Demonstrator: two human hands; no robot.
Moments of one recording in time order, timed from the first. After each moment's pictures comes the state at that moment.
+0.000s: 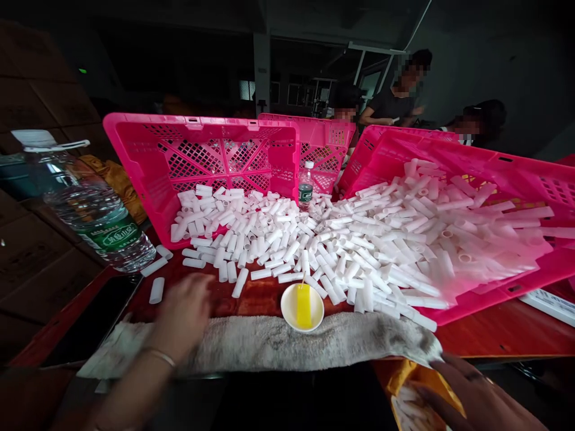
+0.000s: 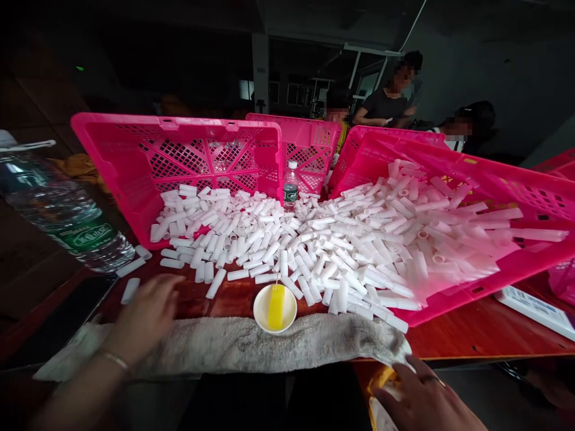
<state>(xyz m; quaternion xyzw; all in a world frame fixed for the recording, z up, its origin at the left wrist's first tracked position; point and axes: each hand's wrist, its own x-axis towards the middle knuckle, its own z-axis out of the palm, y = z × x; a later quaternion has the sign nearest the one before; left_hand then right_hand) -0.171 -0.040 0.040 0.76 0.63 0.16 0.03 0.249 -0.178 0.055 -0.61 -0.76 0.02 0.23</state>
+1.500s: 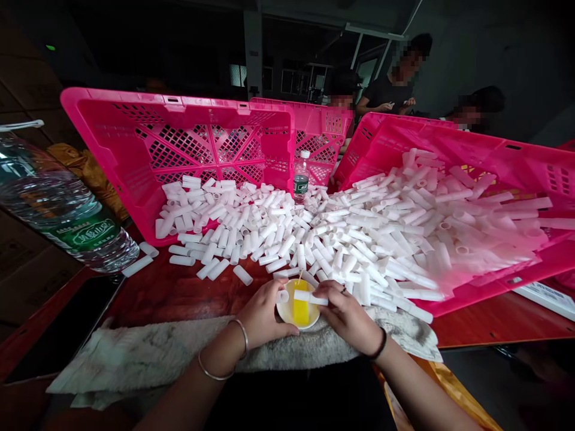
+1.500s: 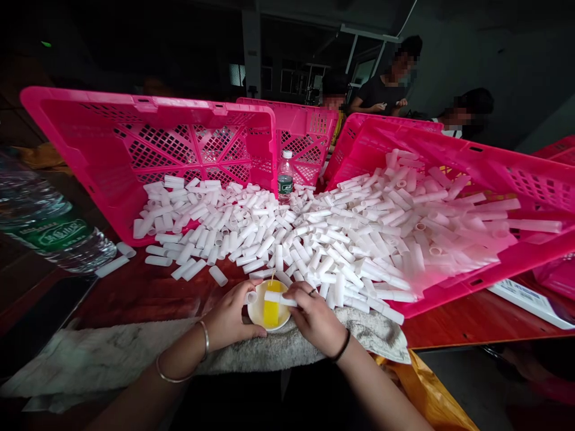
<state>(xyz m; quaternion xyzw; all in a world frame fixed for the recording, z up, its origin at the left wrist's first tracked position) -0.059 -0.024 -0.008 0.79 0.43 0.24 0.37 0.168 -0.061 -0.011 -0.45 -0.77 0.25 0.38</state>
